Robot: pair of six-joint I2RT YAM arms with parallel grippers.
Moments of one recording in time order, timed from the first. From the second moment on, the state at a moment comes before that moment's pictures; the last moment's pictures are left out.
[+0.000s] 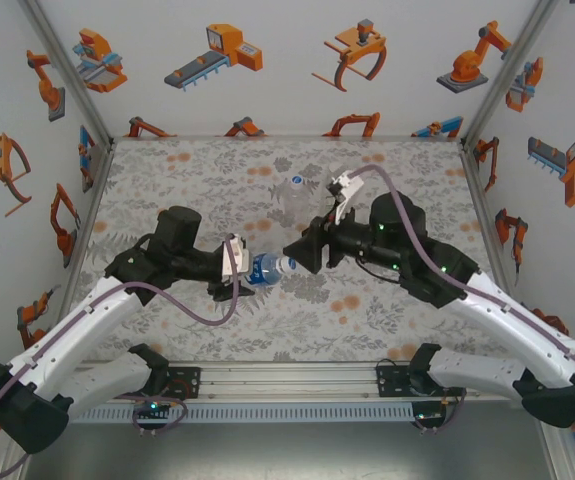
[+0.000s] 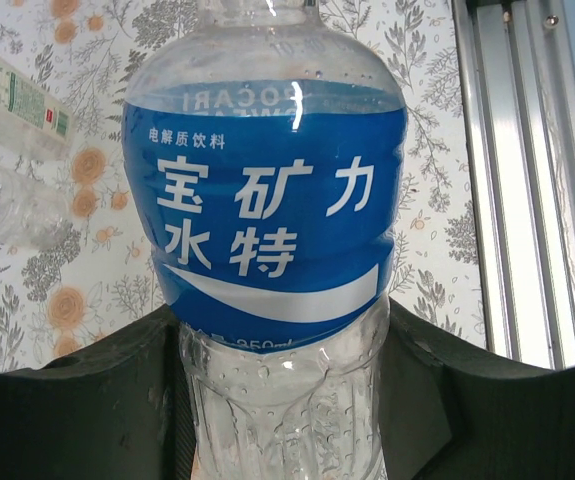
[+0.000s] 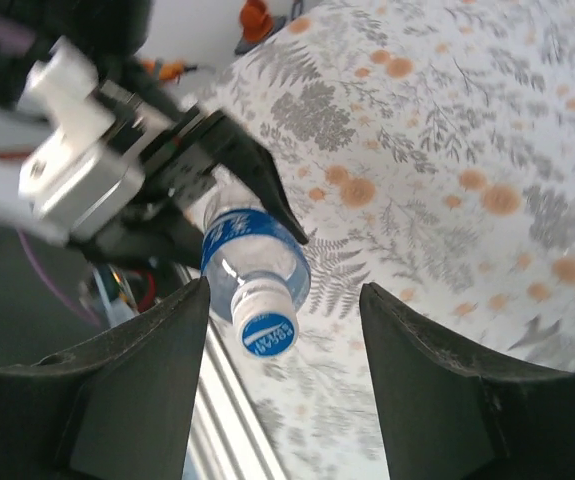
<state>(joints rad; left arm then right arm) -0.65 0.98 0.89 -0.60 0.75 0.77 0.91 1.02 1.21 -0.45 -0.30 0.06</state>
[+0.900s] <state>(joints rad) -0.65 0.99 0.89 -0.63 0.86 0.84 0.91 1.05 1.19 -0.56 -0.65 -0.64</state>
